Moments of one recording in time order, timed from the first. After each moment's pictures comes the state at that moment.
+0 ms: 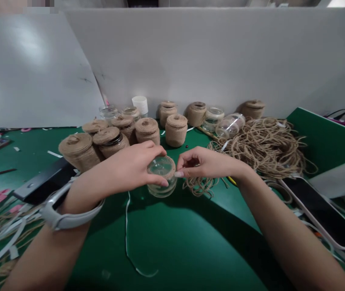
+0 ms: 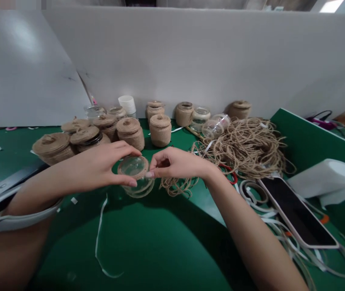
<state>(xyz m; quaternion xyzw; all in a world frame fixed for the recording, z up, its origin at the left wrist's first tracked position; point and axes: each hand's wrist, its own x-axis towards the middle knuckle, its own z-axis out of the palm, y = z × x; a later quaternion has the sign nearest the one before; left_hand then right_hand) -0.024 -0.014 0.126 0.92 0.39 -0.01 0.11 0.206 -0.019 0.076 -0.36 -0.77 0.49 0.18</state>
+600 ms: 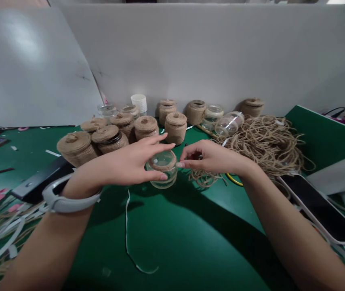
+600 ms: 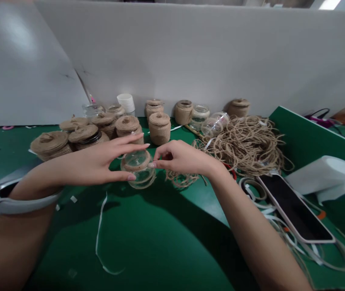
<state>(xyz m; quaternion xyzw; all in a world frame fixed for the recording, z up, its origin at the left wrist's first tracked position) -0.029 -0.003 0.121 0.94 0.33 0.01 0.13 0.214 -0.024 0.084 -0.42 -0.83 0.33 0.18</state>
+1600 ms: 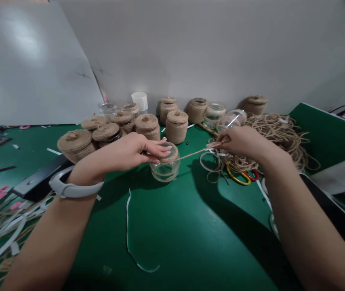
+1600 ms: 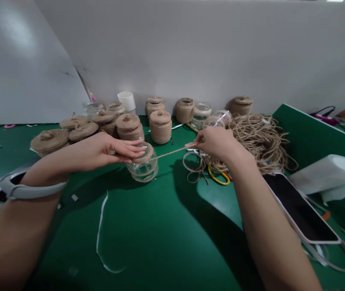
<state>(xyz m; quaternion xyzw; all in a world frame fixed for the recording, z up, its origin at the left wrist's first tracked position) -0.033 0.016 0.120 0.90 0.30 0.06 0.30 0.273 -0.006 0.085 -0.71 -0.70 0.07 0.03</state>
